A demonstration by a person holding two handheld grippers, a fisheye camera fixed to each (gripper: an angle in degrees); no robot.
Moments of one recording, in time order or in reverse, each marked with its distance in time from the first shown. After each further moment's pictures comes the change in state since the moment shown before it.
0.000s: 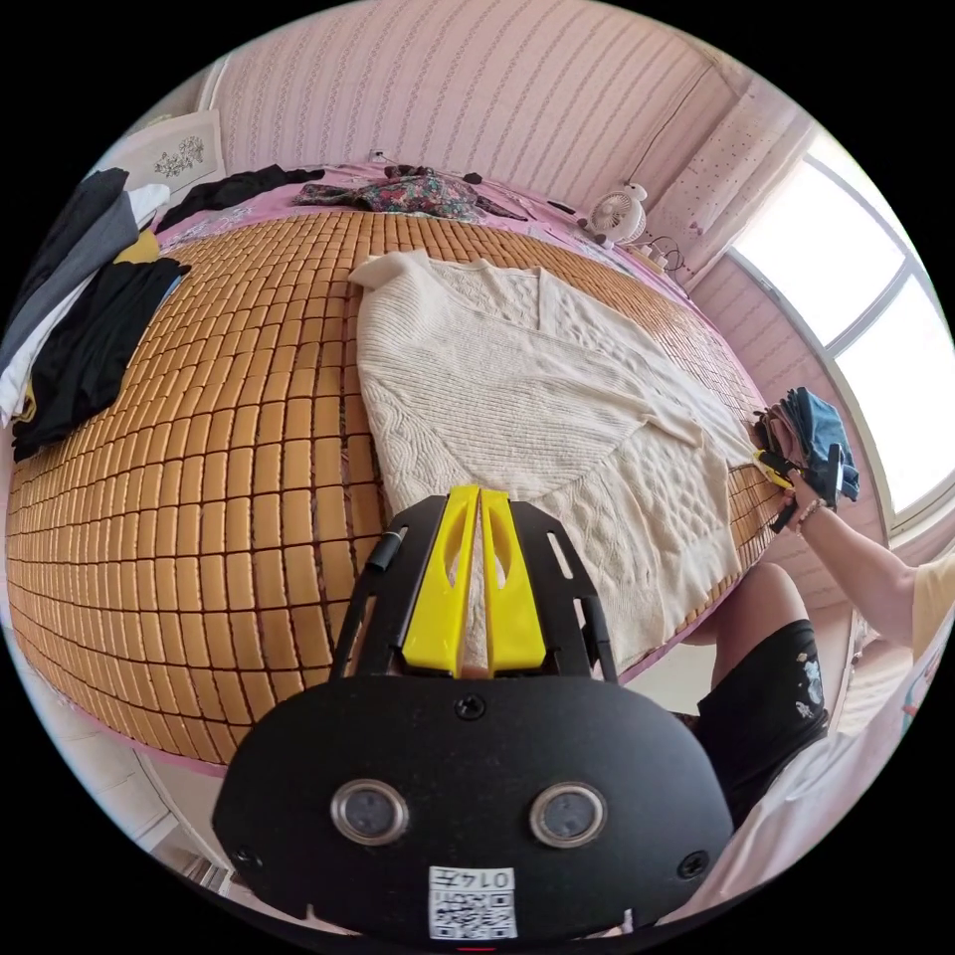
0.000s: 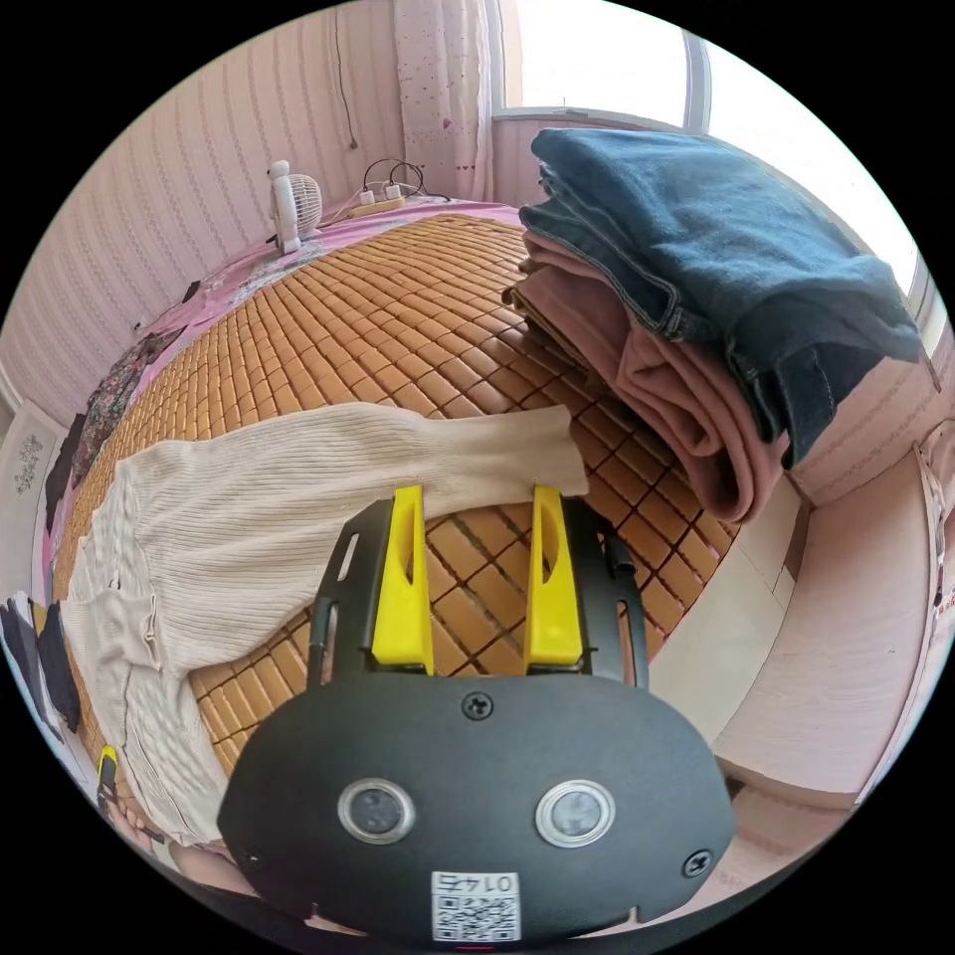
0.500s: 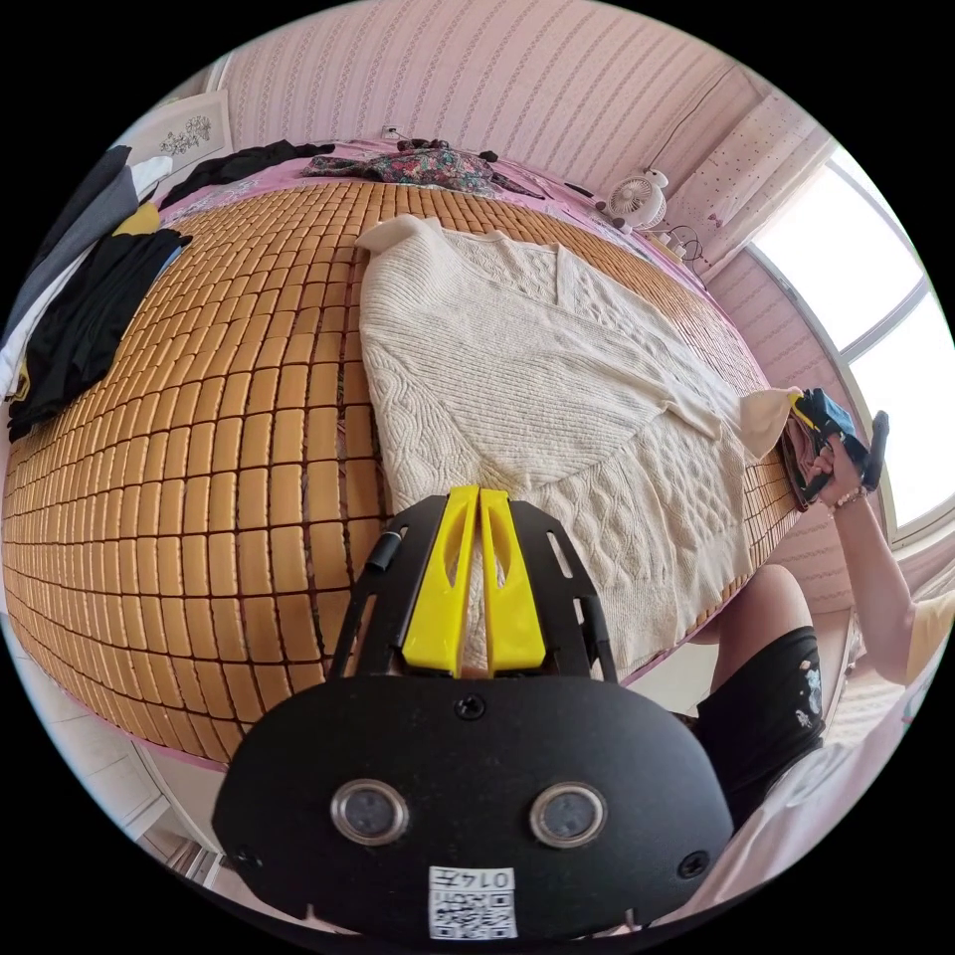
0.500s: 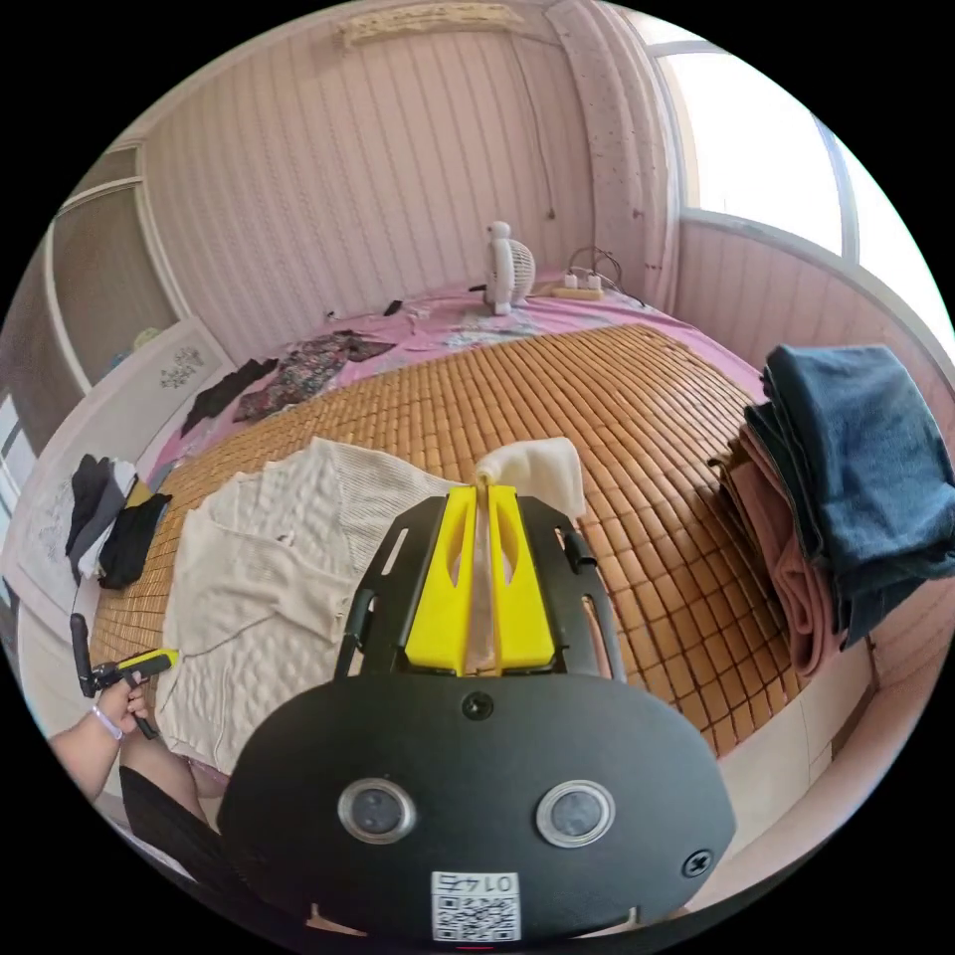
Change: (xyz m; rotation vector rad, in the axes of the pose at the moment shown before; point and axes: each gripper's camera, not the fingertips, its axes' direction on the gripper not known) left arm -0.029 -0.001 0.025 -0.061 -0.016 -0.035; right arm -0.076 -0.004 -0.091 0.224 -0.382 -0.352
